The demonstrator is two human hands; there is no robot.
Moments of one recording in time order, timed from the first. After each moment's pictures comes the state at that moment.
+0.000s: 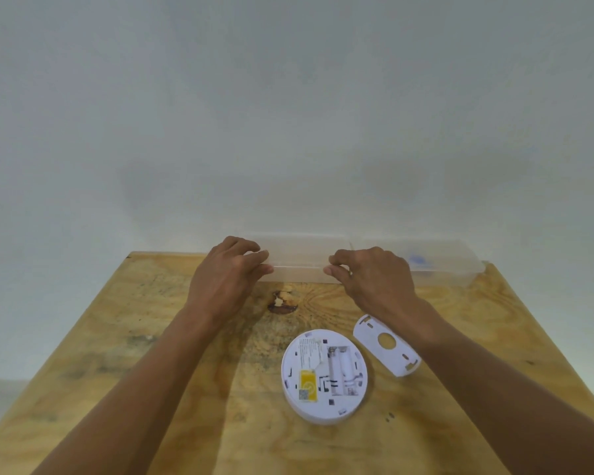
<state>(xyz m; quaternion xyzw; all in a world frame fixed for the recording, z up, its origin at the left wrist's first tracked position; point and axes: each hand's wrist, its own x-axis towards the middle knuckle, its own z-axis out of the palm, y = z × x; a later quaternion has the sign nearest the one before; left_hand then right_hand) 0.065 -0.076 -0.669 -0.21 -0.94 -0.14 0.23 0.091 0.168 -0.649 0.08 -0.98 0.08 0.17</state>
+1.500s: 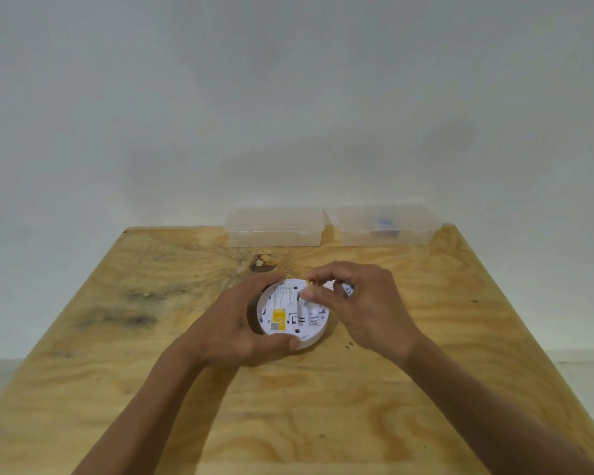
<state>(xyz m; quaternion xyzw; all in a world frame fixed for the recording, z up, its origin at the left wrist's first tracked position) 0.201 -0.049 -0.664 -0.23 -0.88 -0.42 -0.05 0.226 0.169 -0.639 0.10 -0.85 0.51 0.13</state>
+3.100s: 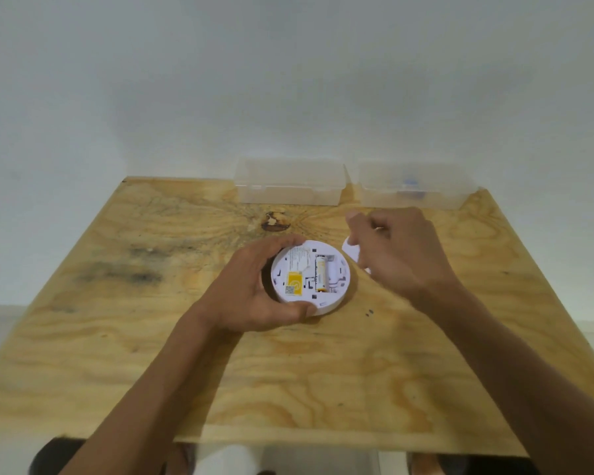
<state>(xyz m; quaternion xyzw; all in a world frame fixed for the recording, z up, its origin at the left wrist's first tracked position) 0.191 -0.045 -0.686 -0.27 -0.84 -0.47 0.03 0.208 0.165 -0.622 -0.06 -0.90 0.42 0.08</state>
